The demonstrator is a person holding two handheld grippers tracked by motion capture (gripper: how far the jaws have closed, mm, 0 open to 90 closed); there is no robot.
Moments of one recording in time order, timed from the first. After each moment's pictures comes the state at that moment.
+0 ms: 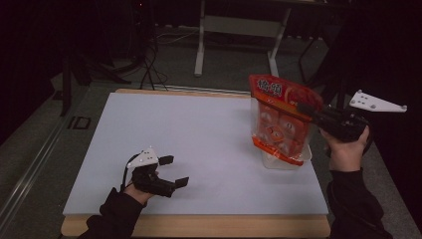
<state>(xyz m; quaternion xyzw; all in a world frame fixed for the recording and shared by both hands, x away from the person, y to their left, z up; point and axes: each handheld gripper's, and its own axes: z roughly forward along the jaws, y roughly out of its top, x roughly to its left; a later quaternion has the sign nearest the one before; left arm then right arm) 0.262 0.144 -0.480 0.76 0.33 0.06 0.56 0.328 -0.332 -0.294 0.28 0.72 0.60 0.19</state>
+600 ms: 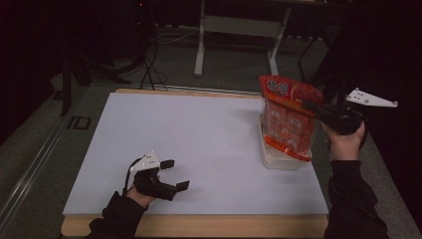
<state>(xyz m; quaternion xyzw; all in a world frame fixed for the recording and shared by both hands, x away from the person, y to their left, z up) 0.260 0.140 -0.495 0.76 0.34 0.05 0.56 0.370 -0.361 -0.325 0.32 0.72 0.58 0.21</state>
